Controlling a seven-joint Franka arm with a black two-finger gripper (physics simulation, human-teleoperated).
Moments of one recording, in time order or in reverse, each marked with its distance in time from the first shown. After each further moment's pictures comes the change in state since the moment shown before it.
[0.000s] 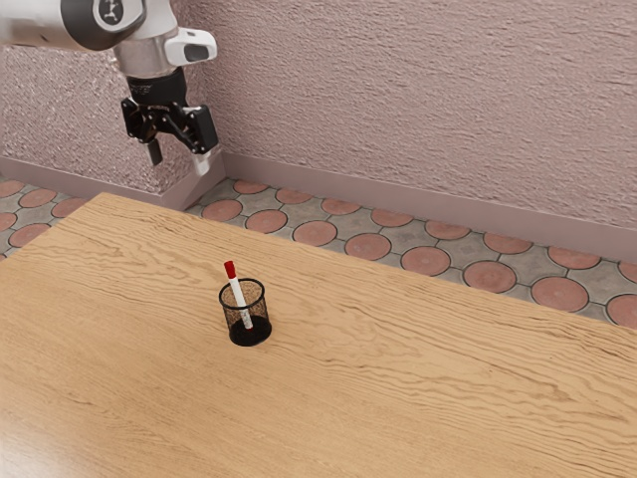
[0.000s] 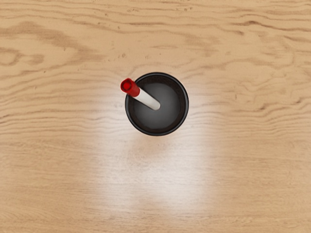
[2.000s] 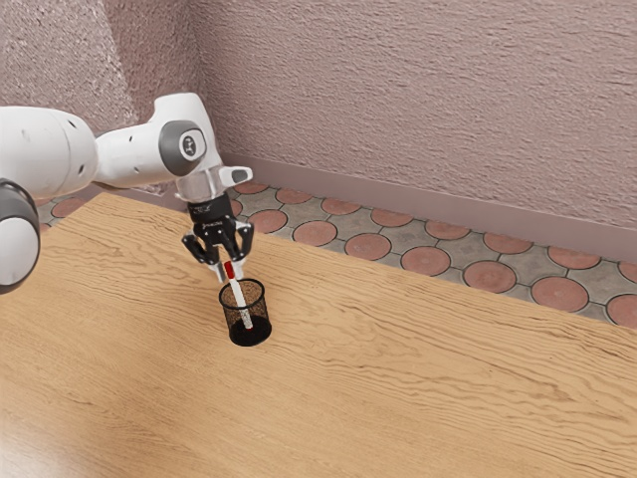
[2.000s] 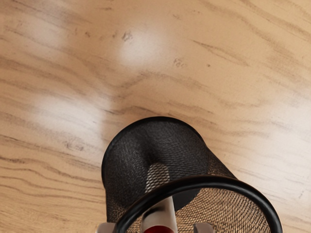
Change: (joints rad) arm 0.066 0.494 0.084 0.010 -0.284 0.246 -0.109
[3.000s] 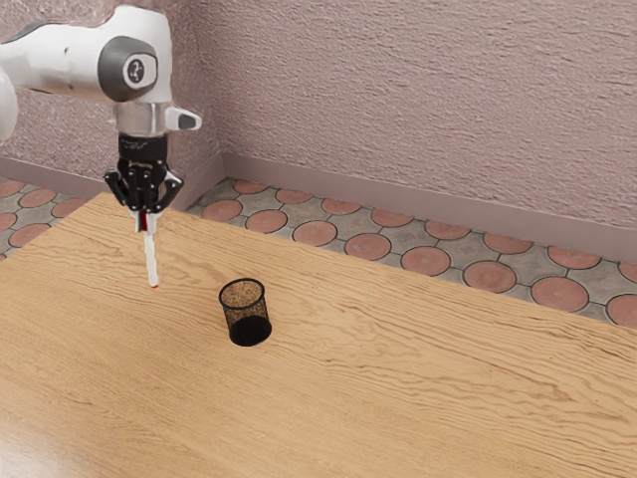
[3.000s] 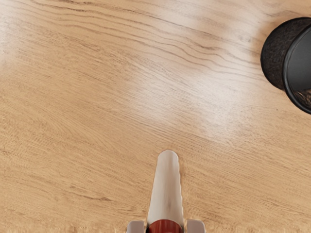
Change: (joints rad) arm 0.015 -0.246 -0.001 0.020 0.374 -0.389 -0.055
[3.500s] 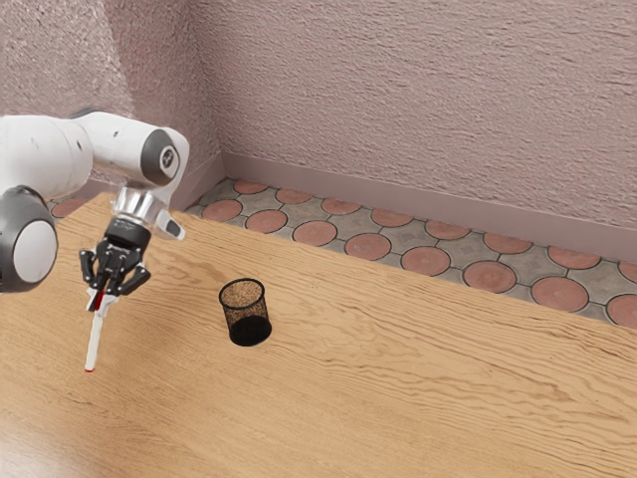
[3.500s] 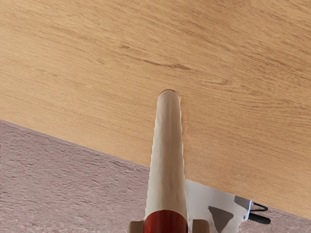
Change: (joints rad) arm 0.051 0.377 0.071 0.123 0.051 -0.403 0.128
